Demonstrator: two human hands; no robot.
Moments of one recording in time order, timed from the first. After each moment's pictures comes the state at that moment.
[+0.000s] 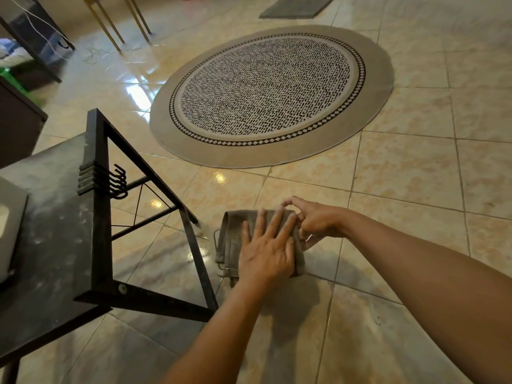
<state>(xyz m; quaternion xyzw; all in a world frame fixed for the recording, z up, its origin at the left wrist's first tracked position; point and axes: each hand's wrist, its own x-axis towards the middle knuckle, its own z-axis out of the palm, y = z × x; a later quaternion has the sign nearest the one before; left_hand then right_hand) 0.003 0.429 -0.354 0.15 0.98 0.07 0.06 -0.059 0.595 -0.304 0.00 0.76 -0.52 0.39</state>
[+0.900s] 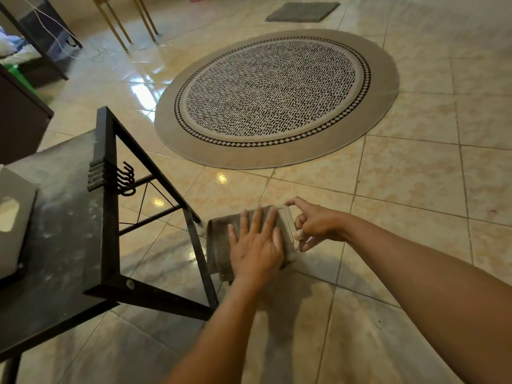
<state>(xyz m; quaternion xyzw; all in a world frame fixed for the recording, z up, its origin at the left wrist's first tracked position) -0.004 0.416 -0.350 0.04 1.00 0.07 0.05 -0.058 0.590 -0.307 0.00 0.77 -0.52 0.37</state>
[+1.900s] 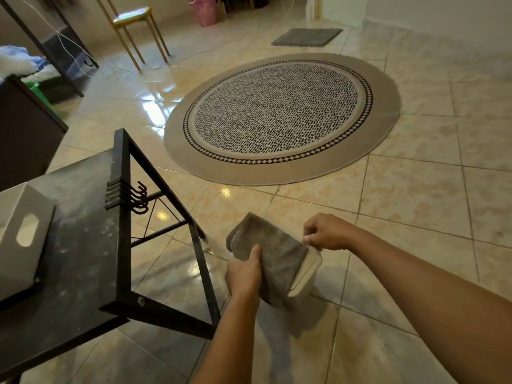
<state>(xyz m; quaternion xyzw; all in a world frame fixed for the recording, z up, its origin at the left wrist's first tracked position) -0.002 0.405 -0.340 -0.38 0.72 0.58 0.05 -0.076 0.606 -0.308 -0.08 0.91 -0.31 0.26</state>
